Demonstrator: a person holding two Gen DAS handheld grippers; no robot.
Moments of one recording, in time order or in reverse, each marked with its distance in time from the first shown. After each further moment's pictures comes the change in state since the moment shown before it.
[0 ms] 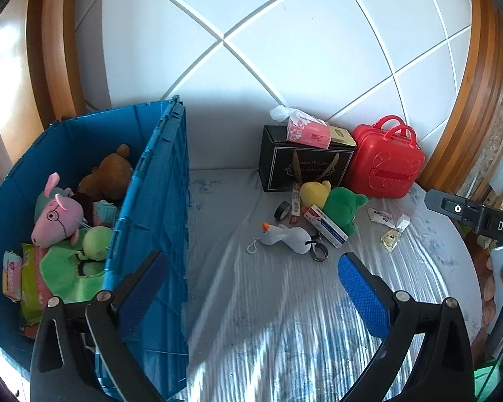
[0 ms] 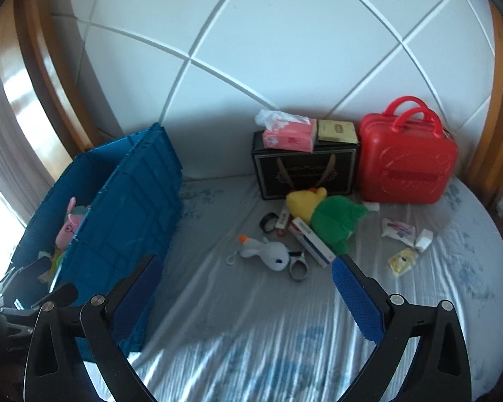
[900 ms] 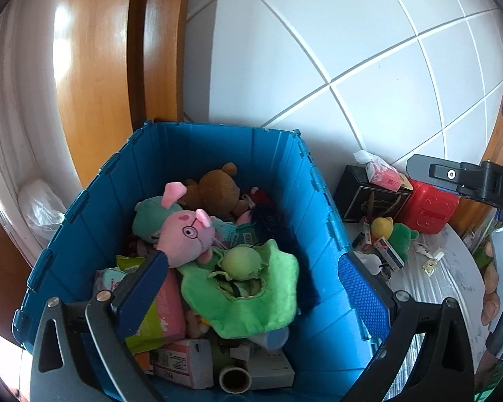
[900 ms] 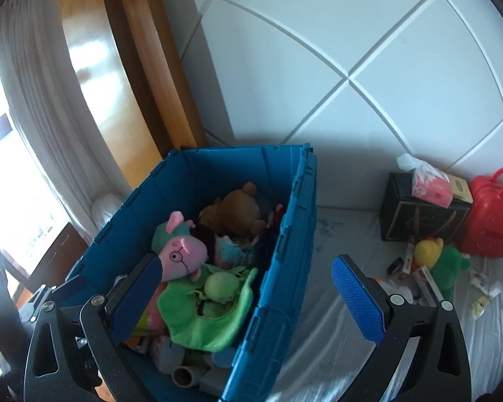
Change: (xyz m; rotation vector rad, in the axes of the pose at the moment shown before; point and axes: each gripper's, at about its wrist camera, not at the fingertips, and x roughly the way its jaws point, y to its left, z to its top) left arm -0.088 0.225 0.001 -0.109 -0.106 0.077; right arm 0.024 0.292 0.042 -0.162 -0.042 0.195
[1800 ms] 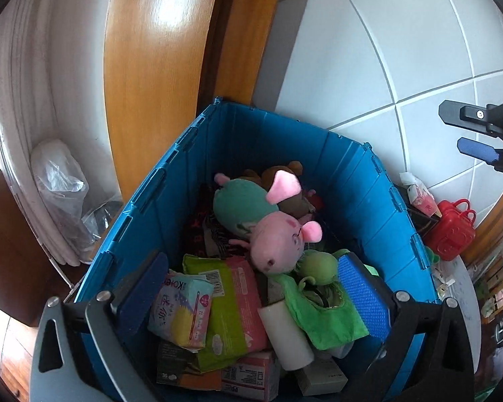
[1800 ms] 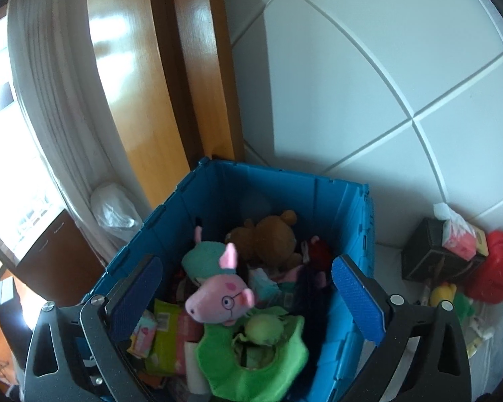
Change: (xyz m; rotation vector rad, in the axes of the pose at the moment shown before) left arm 0.026 0.156 0.001 -0.178 0.036 0.030; right arm 0.069 0.124 0.070 -0.137 0.022 -0.018
